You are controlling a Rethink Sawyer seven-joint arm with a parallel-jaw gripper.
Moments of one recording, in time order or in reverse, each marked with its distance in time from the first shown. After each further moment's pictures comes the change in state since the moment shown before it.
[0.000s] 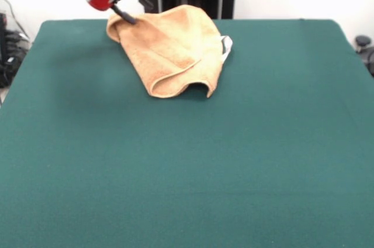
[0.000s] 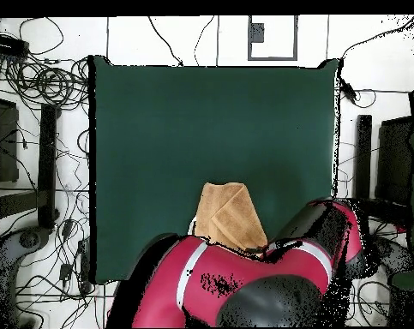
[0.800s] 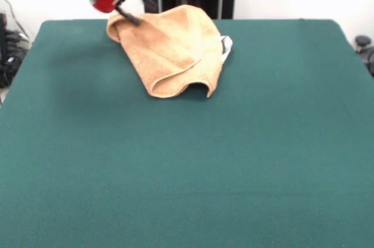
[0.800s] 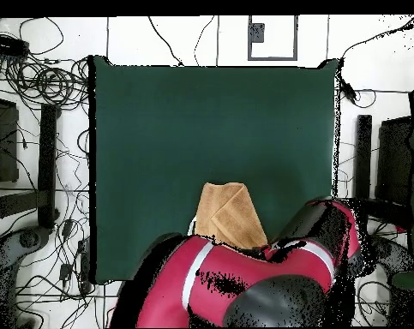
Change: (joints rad) arm -0.022 -0.005 0.030 0.000 -0.001 0.039 0.000
